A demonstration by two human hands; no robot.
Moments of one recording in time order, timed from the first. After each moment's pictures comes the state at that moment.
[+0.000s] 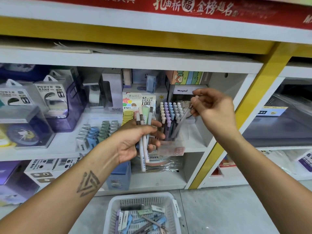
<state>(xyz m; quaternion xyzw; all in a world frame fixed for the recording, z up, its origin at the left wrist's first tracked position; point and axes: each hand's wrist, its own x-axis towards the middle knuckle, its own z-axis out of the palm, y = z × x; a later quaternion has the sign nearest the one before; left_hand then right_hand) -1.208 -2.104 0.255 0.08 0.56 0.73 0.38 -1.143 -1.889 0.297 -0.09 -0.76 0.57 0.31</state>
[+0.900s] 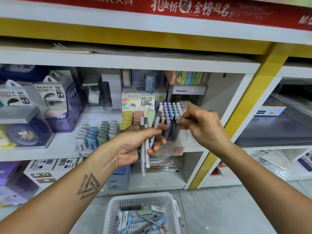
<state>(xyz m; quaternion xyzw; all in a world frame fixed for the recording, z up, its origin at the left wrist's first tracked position) -1.197 -2.101 0.252 0.11 0.53 0.72 0.42 -1.133 -1.883 0.263 0.05 -0.92 0.29 0.27</state>
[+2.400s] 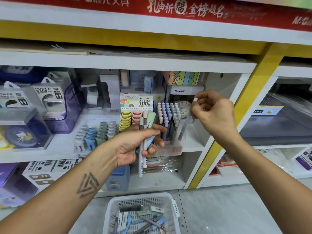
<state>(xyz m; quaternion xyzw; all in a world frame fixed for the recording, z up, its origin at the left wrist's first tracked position) -1.204 -2.100 0.245 0.13 0.55 0.70 0.44 -1.136 -1.873 0.287 -0.07 -0.84 0.40 0.36</state>
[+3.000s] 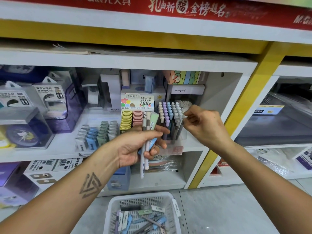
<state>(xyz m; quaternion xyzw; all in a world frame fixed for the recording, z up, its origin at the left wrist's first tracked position) -1.202 -2.099 0.242 0.14 0.55 0.69 0.45 -1.133 -1.874 0.258 0.02 -0.93 0.19 0.31</state>
